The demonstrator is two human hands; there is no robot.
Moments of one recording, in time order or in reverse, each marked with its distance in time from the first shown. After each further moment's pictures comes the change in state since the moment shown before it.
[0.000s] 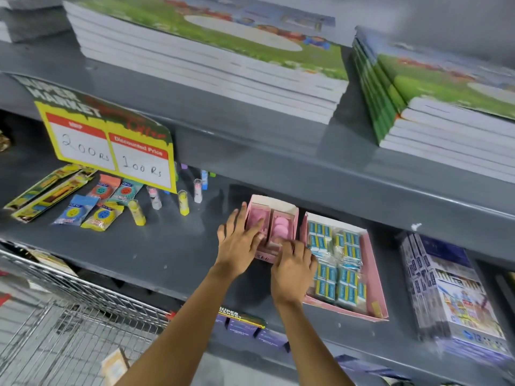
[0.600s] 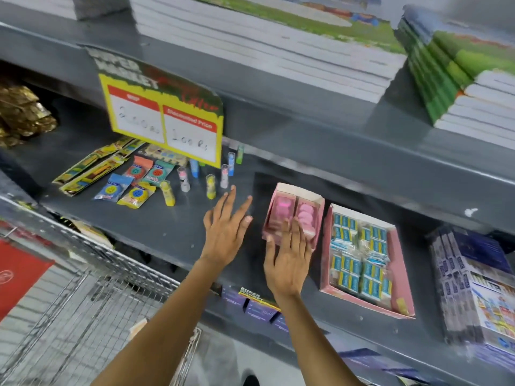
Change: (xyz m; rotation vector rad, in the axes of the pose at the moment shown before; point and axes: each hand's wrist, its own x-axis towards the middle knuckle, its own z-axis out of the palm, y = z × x) left_hand -0.042 -0.053 -0.037 -0.073 0.268 -0.098; right_hand -0.026 -0.040 0.012 0.240 -0.085 -0.133
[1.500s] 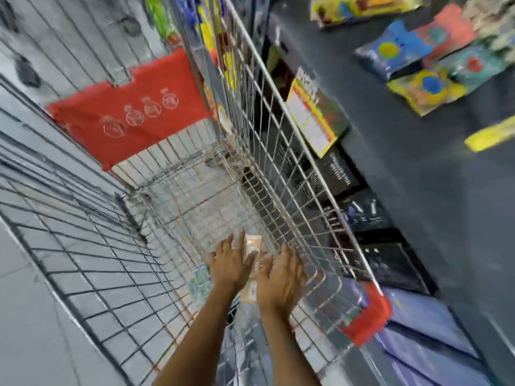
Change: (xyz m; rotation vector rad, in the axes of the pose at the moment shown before) left_hand -0.276 -0.284 0.093 0.024 -0.416 -1.102; right_hand -0.225 -0.113 0.277 -0.052 -0.635 -0.168
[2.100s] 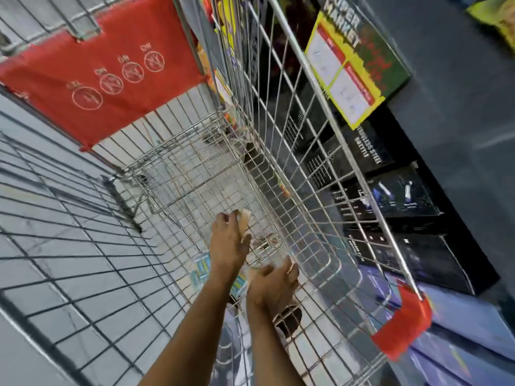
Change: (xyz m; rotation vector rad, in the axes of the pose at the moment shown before) left_hand 0.030 -0.013 0.008 -0.244 0.201 0.062; right_hand -0.026 -0.005 0.050 0.125 -0.150 0.523
